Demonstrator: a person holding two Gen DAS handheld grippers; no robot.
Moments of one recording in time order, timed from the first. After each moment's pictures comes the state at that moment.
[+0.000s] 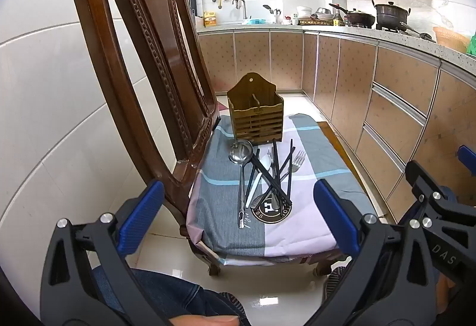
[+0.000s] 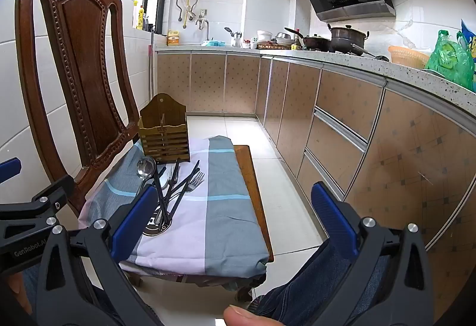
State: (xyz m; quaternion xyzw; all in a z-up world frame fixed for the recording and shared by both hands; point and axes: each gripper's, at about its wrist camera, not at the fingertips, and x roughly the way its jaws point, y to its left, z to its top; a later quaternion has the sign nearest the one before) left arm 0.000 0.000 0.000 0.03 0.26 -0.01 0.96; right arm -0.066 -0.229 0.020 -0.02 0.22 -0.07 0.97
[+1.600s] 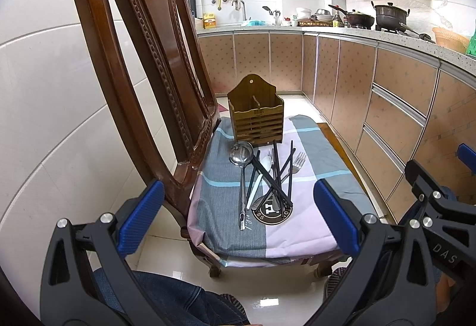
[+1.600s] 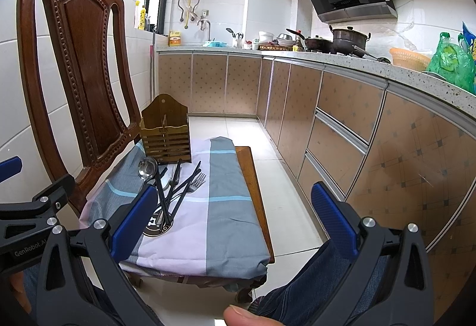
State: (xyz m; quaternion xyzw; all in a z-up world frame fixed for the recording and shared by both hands) left arm 0.002 0.004 0.000 0.04 0.26 -0.01 0.97; right arm -0.065 -0.225 0.022 -0.02 0.21 -0.07 0.97
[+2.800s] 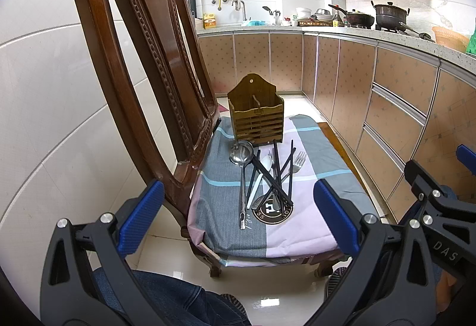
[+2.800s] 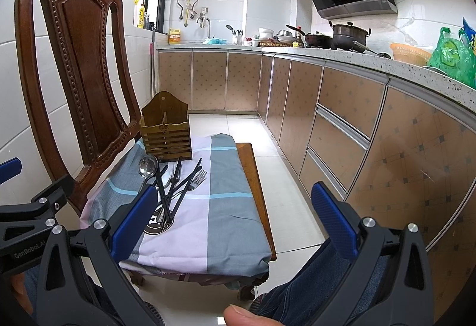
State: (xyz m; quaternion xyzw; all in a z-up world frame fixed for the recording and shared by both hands) left arm 0.000 0.003 -0.001 0.04 0.26 -0.01 0.97; right arm -0.063 -0.223 0.013 -0.02 0.22 -0.07 0.97
